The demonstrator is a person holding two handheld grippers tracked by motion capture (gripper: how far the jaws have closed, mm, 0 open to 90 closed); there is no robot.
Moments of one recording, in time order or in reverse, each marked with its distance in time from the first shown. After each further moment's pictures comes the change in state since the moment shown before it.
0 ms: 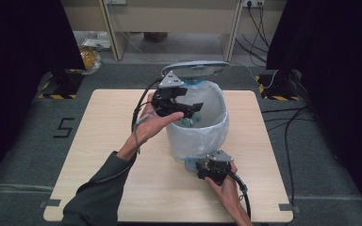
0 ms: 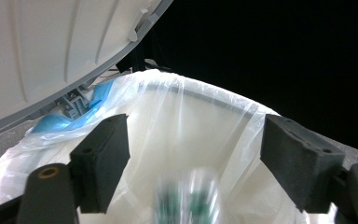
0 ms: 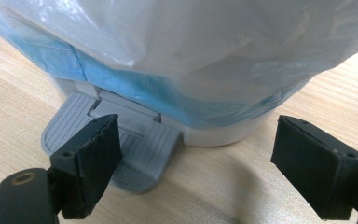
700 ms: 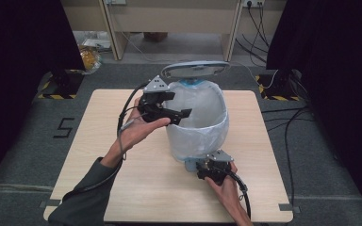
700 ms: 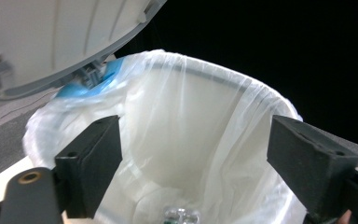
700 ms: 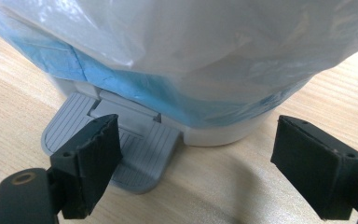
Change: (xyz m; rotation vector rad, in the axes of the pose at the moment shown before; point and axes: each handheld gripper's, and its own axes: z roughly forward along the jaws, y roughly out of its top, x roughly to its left) left arm 0.005 -0.016 -0.036 0.019 0.002 -0.018; right arm 0.000 0.000 0.000 0.003 0.001 0.002
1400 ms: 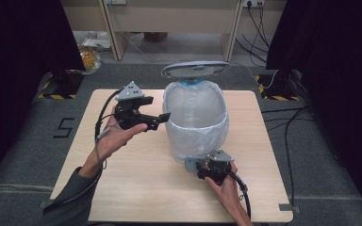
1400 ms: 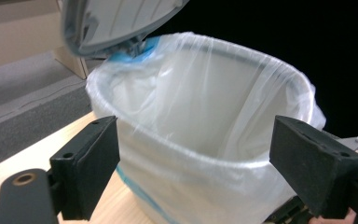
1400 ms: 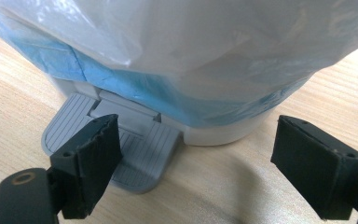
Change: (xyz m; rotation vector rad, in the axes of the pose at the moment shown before) left arm 0.020 -0.030 -0.043 -0.020 0.048 -0.041; right arm 0.000 0.000 0.000 -0.003 0.003 0.007
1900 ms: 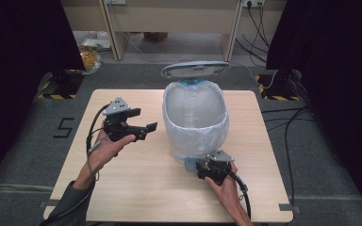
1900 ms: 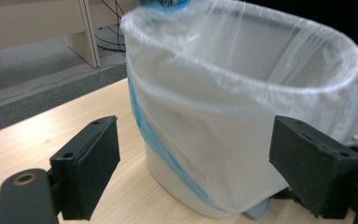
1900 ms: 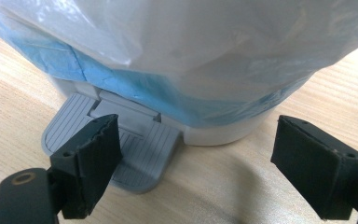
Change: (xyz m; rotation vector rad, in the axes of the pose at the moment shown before) left arm 0.021 -0.056 -0.007 -0.011 0.044 -0.064; right arm 0.000 0.000 0.000 -0.001 0.000 0.001
